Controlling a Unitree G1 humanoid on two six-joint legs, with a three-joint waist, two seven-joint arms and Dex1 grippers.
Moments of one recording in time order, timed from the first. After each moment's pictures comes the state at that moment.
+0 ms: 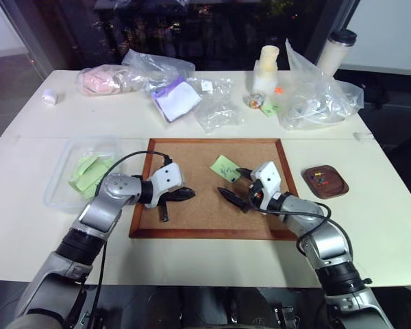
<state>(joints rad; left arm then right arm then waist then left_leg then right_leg) -0.47 0.56 -0.30 0.06 -0.10 0.29 -1.06 -0.25 -0.37 0.14 -0.03 0.26 0.28 0.64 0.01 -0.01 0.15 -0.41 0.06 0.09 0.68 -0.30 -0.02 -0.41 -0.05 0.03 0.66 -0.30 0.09</state>
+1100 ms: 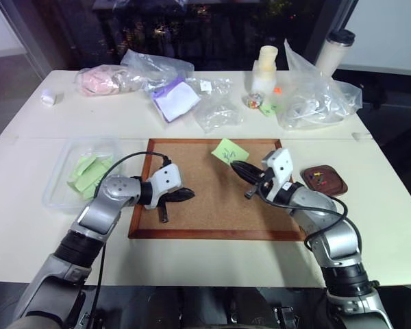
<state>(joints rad) -0.45 0.57 -0.29 0.03 -0.10 0.30 -1.04 -0.23 -0.36 0.05 -0.24 0.29 0.37 0.61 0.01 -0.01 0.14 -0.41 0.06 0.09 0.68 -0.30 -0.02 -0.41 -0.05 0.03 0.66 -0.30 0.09</state>
